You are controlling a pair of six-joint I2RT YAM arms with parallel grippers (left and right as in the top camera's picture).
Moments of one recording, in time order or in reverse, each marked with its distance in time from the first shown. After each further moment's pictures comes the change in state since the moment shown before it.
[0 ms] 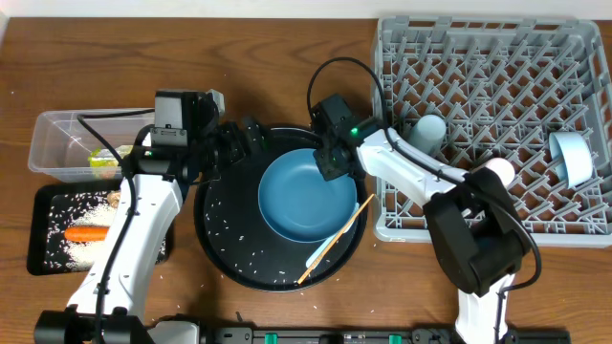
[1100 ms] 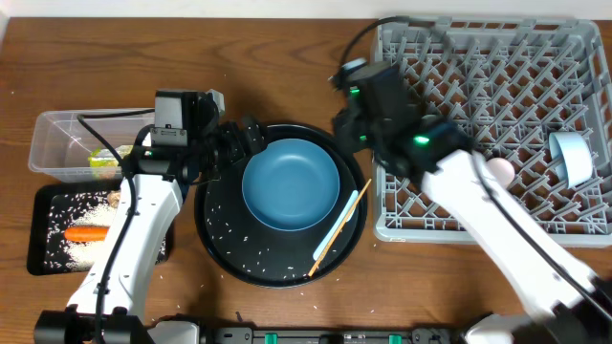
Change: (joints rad) left arm 0.000 0.000 0.000 0.000 0.000 0.000; right arm -0.032 -0.504 0.023 -0.037 0.031 0.027
